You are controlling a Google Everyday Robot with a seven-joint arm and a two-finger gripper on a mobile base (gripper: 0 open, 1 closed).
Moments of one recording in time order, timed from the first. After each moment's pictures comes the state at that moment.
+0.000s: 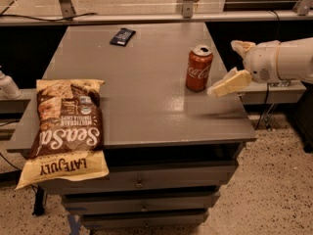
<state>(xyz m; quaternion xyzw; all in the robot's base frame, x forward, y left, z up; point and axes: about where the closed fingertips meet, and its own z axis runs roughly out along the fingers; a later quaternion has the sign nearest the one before) 0.612 -0.186 0.890 -0.47 0.72 0.17 0.49</state>
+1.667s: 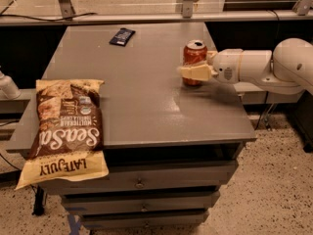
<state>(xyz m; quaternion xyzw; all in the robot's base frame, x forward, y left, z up) 0.660 -0.111 0.866 -0.38 0.70 0.32 0.52</state>
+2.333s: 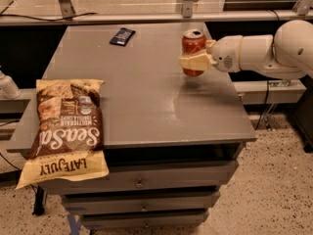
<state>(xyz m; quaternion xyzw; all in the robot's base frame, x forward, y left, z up) 0.666 -0.105 0.893 -0.41 0.70 0.29 0.51</state>
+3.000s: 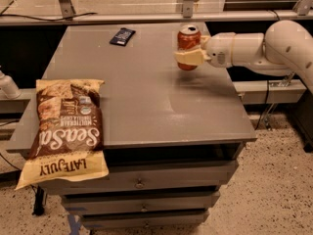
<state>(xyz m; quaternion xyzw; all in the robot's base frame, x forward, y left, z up) 0.693 -0.094 0.893 -0.42 0.67 0.30 0.53</state>
